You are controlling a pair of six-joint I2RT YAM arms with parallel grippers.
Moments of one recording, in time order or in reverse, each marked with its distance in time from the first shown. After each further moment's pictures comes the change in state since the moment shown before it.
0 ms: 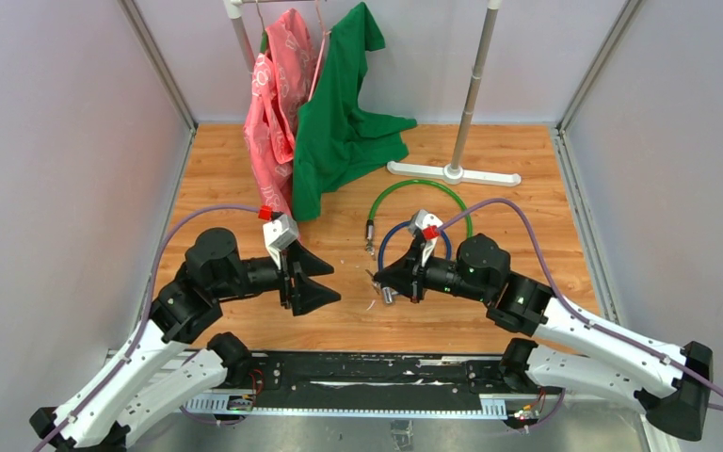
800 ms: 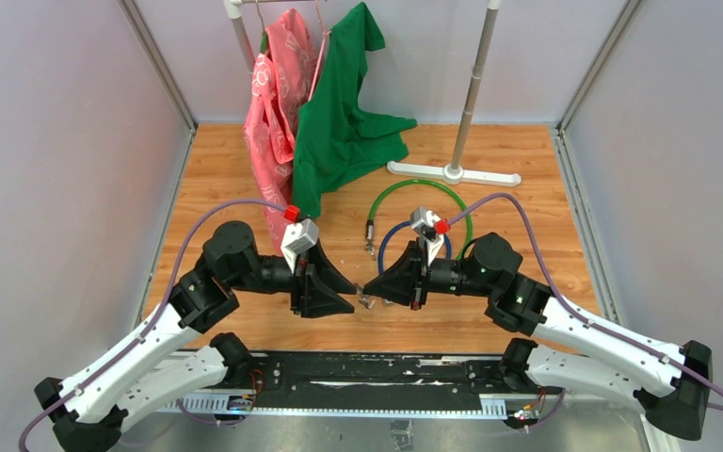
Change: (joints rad) left arm -0.099 0.111 0.001 0.213 0.246 -0.060; right arm 0.000 -0.002 0.000 0.216 -0.284 0.220
